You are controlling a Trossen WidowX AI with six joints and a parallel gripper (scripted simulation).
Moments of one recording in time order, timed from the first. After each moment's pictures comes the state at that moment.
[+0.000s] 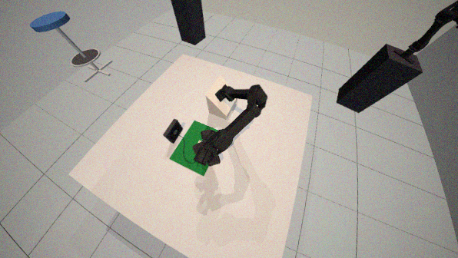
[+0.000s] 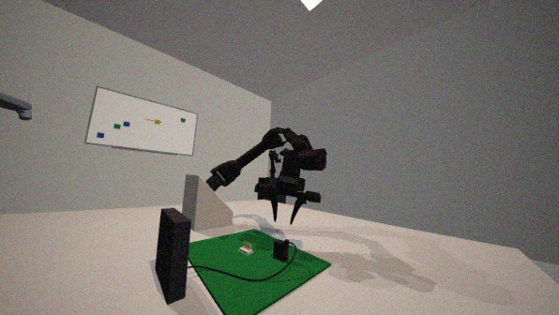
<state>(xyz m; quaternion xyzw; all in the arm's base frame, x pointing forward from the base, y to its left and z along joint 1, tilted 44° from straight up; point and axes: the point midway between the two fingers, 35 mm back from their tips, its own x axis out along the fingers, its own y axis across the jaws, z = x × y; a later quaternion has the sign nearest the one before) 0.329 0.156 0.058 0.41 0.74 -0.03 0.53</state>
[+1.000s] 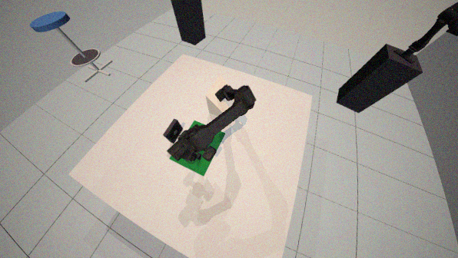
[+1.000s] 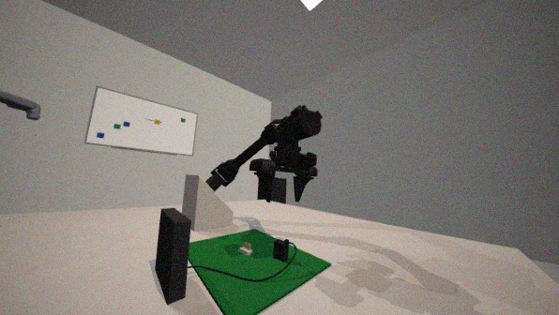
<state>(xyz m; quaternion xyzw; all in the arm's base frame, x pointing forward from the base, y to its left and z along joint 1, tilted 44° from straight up) 0.375 0.088 0.080 0.24 0.69 0.26 0.63</state>
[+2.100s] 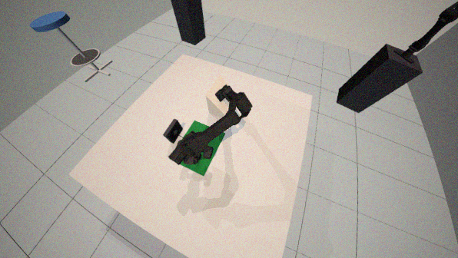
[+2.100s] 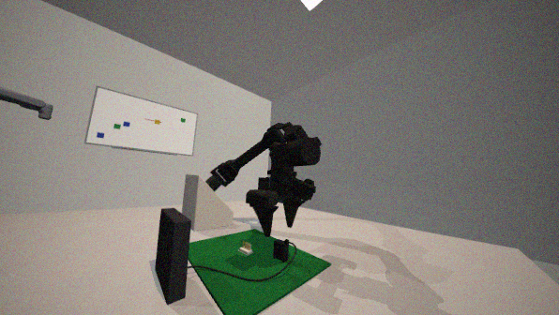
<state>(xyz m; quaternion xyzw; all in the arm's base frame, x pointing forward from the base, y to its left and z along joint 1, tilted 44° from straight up) 0.382 0.120 0.017 0.14 0.63 0.39 0.66</state>
